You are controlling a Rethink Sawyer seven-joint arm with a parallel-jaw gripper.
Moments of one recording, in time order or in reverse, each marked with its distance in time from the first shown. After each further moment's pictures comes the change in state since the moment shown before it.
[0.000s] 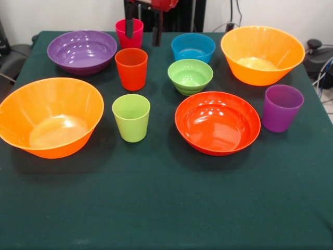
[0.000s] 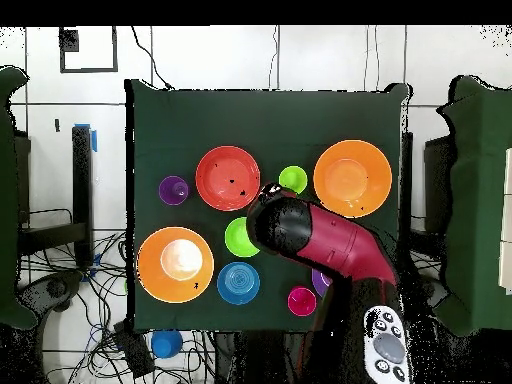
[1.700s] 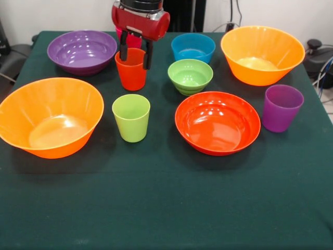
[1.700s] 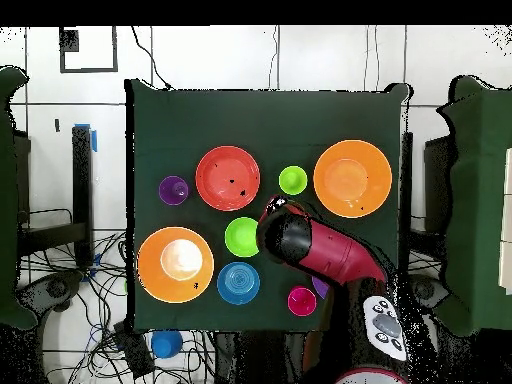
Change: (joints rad) arm -0.031 0.110 0.007 0.060 0.001 -0.170 0.000
